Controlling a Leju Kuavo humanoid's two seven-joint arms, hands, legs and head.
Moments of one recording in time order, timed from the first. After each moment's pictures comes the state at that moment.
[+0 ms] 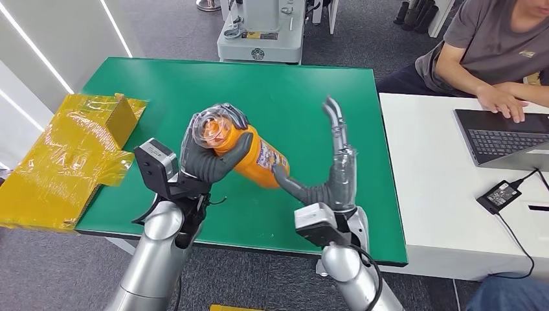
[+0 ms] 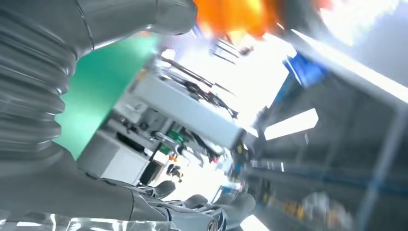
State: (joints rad) left arm -0.42 -0.21 -0.39 -0.91 -0.01 -0.09 -0.43; right arm -0.30 0.12 0.54 -1.19 0.46 -0.53 -0.67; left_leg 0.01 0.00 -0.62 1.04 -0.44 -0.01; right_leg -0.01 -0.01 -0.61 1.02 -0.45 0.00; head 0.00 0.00
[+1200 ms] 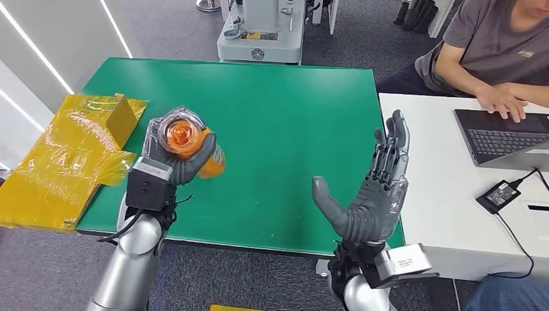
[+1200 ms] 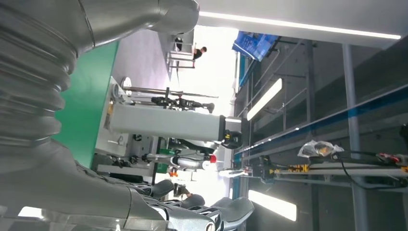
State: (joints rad) left arm -0.36 -0.08 -0.35 -1.04 -0.39 0.12 -0.38; right arm -0.16 0.07 0.62 -1.48 0.15 -0.60 -0.70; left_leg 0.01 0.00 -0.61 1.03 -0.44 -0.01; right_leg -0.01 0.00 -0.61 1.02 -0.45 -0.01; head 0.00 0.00
